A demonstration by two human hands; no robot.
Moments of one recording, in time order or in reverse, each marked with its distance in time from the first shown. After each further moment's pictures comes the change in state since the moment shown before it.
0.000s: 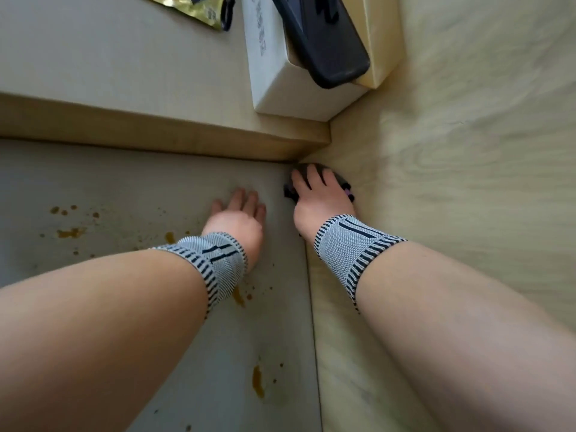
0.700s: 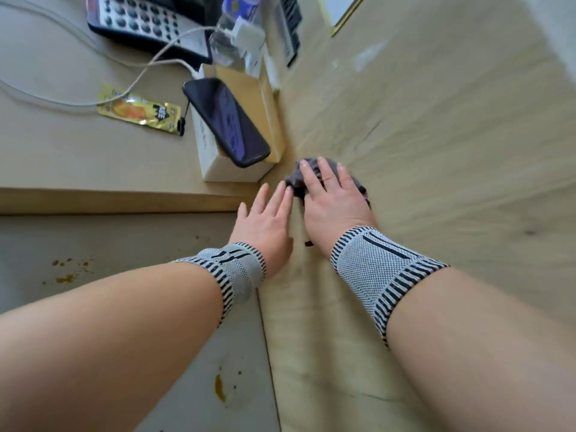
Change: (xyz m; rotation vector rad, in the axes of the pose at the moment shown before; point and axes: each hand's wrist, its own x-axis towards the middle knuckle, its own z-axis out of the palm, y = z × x) left_hand -0.073 0.080 -0.126 -0.422 0.416 0.150; right_hand -0.139 0.085 -0.135 -0.200 0.096 0.155
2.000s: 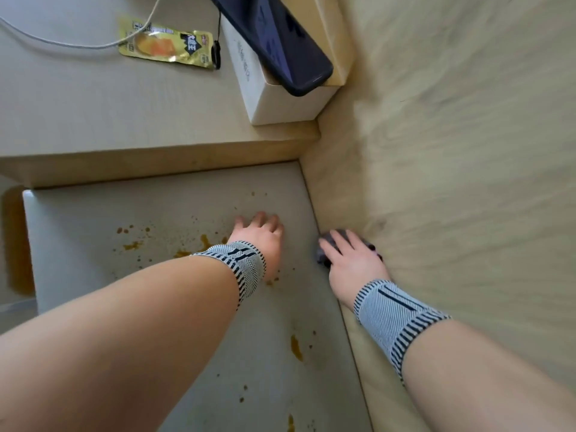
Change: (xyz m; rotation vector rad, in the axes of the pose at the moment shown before) left_hand -0.026 -0.117 0.085 0.480 -0.557 -0.049; right_hand -0.021 -0.139 0.143 0.478 -0.363 -0.098
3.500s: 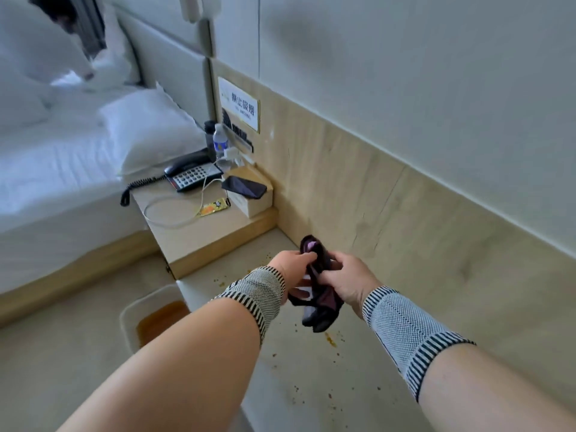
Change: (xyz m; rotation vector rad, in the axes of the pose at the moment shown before) left_hand -0.452 0.128 -0.067 -1.294 0.056 -0.017; right_hand -0.430 -0.135 -0.063 1.772 0.571 0.259
